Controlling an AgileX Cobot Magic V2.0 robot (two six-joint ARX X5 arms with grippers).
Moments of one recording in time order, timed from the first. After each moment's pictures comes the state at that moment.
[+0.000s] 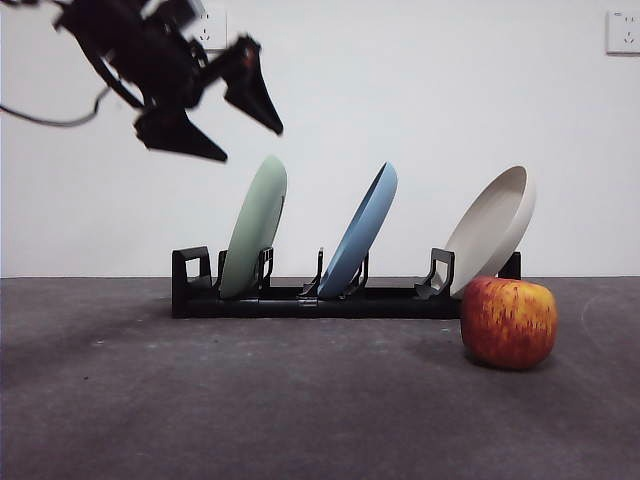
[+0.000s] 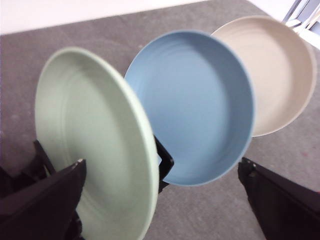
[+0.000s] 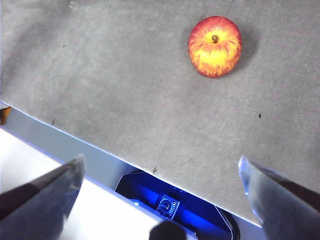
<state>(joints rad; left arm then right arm) -0.30 1.73 1.38 -0.18 0.39 -0.02 0.09 0.68 0.89 -1.16 -0.47 -0.13</state>
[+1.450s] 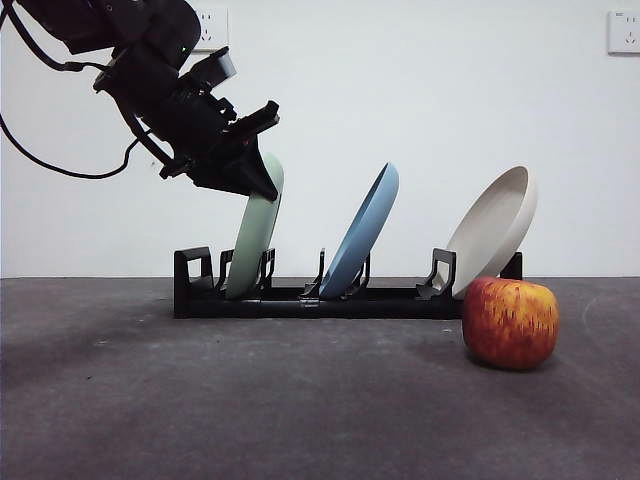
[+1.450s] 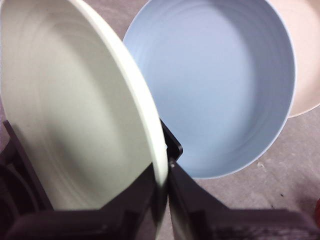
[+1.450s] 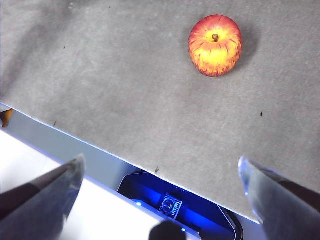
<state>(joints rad) -0.34 1.85 1.39 -0.12 0.35 -0.02 0.09 0.68 0.89 -1.16 -0.47 -0.11</state>
